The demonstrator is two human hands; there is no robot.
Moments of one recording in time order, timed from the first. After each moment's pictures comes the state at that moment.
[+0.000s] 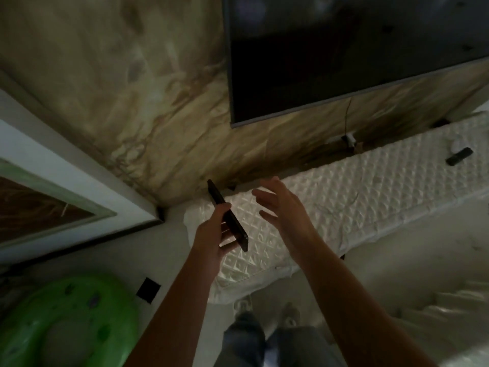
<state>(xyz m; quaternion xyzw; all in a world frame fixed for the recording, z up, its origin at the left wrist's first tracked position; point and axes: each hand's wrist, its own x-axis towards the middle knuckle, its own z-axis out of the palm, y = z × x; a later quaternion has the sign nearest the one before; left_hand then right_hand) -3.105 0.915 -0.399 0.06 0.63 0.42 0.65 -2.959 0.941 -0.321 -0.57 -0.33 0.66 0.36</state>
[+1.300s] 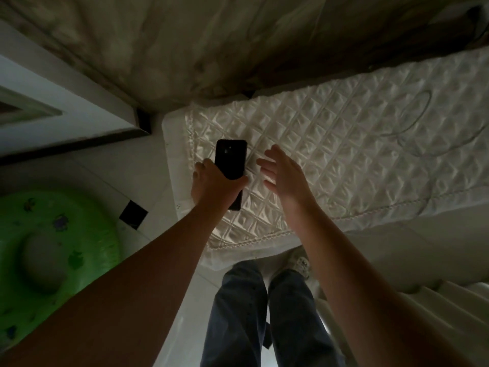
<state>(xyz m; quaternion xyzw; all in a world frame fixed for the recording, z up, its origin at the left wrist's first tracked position) -3.112 0.962 -0.759 0.37 0.87 0.04 0.33 -2.979 0.994 -0.694 -0.63 -0.25 0.70 0.21</state>
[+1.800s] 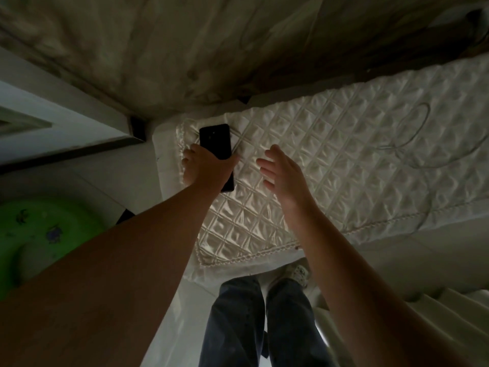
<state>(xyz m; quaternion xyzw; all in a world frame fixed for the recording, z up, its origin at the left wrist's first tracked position) -3.120 1.034 -0.781 0.34 0.89 -0.01 0.29 -2.969 1.029 -0.705 -0.64 -0.26 0.70 0.21</state>
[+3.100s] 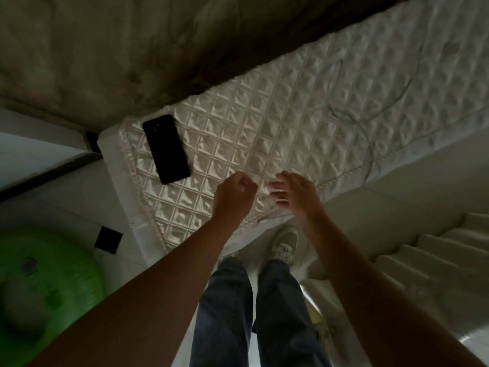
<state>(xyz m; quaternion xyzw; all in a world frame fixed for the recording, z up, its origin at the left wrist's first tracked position) -2.973 0.949 -0.766 0.46 0.73 0.14 0.48 -2.831 0.956 -0.739 -0.72 -0.17 0.64 0.23</state>
